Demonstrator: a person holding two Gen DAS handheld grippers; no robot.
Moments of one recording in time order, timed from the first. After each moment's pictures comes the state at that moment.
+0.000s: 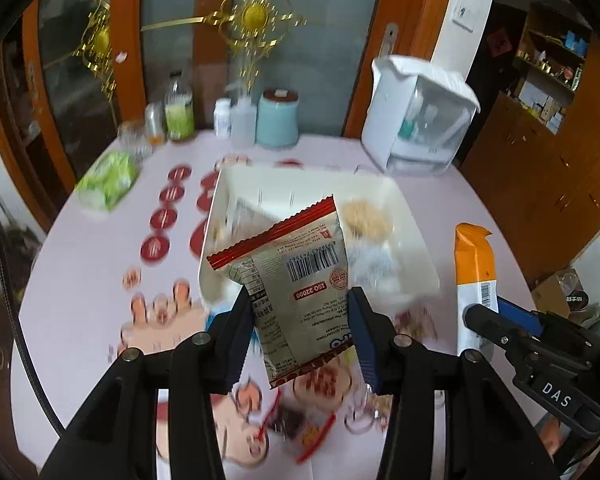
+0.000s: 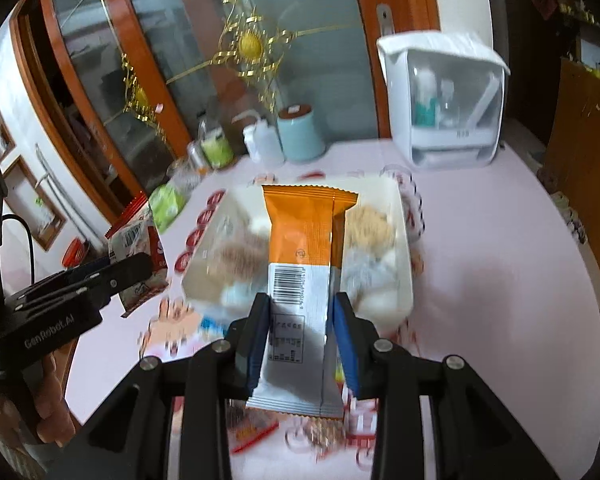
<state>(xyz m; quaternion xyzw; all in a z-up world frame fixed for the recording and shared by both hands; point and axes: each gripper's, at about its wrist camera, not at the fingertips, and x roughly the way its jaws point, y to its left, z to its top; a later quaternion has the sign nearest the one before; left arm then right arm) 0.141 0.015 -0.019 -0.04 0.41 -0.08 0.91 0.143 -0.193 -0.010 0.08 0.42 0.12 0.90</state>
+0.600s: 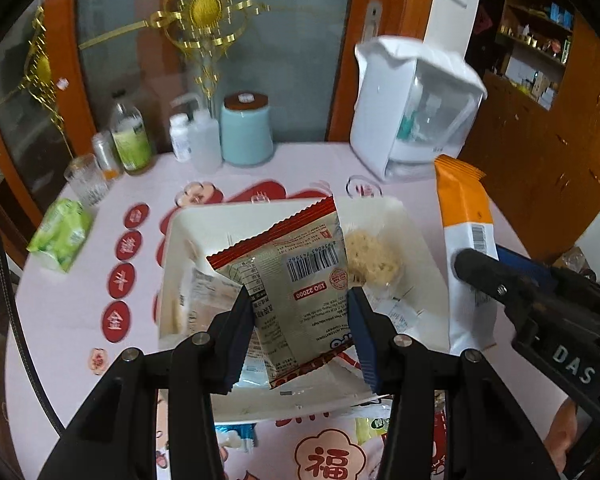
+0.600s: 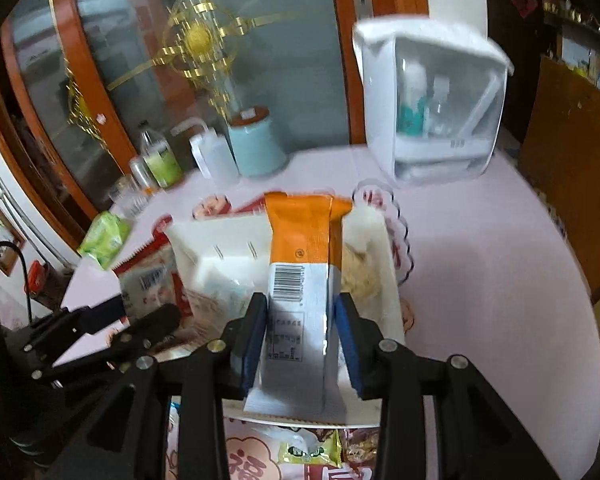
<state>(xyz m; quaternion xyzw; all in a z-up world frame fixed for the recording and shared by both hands) 0.264 -0.025 -0.064 0.00 0.43 -0.11 0.90 0.243 -0.188 -0.067 0.07 0.46 0.06 0.88</state>
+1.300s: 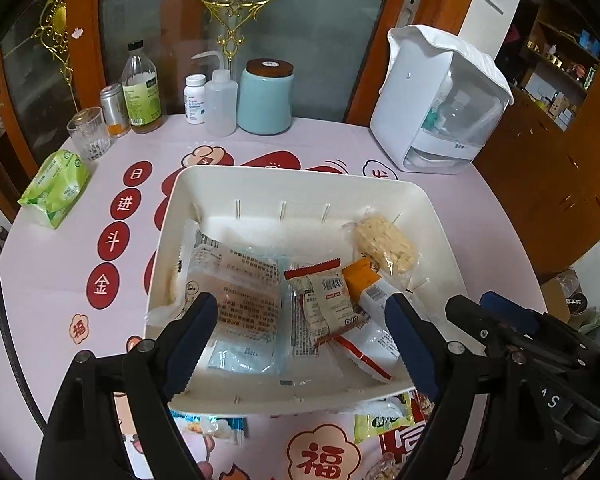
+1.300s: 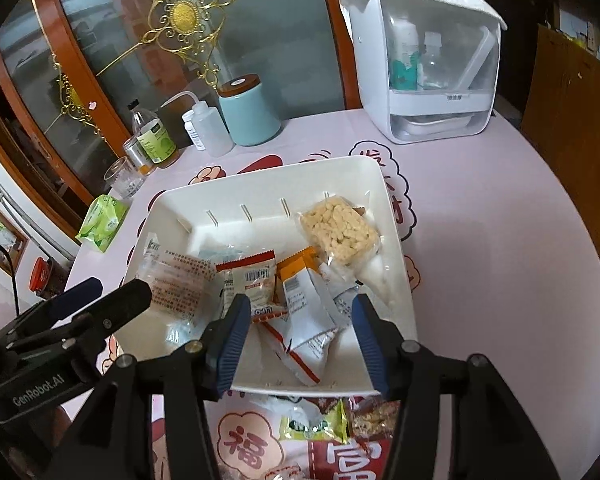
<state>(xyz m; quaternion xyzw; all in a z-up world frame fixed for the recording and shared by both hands) 0.267 -0.001 -0.091 -0.05 0.46 -0.09 0.88 0.216 -0.193 -0.078 0.09 0.48 0.06 0.87</state>
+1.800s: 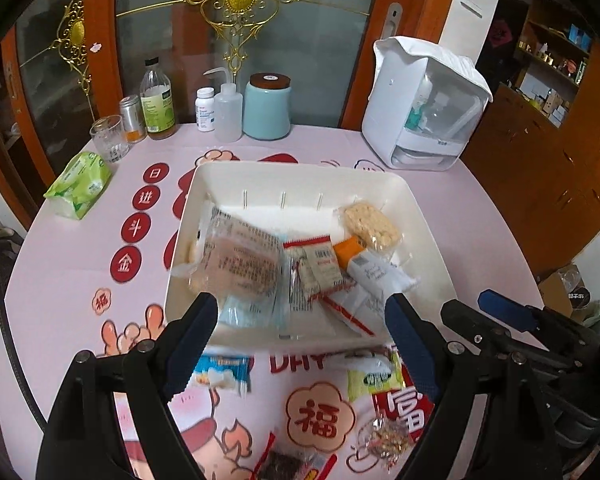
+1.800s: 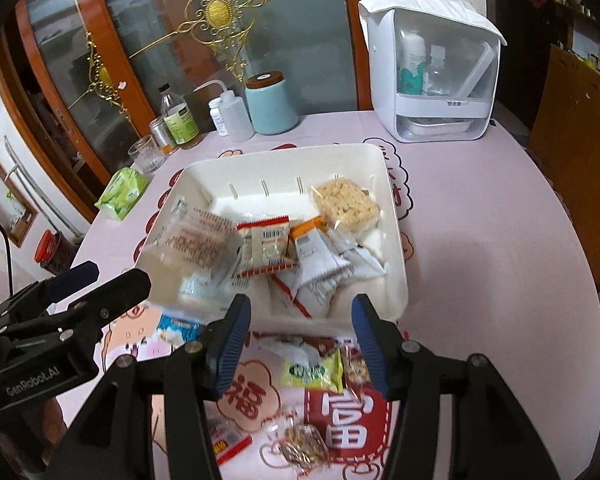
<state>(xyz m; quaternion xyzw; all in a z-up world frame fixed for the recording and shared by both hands) 0.194 -0.002 -0.068 -0.04 0.44 -0.09 0.89 0.153 -0.192 -0.067 0.05 0.47 0.09 0.88</state>
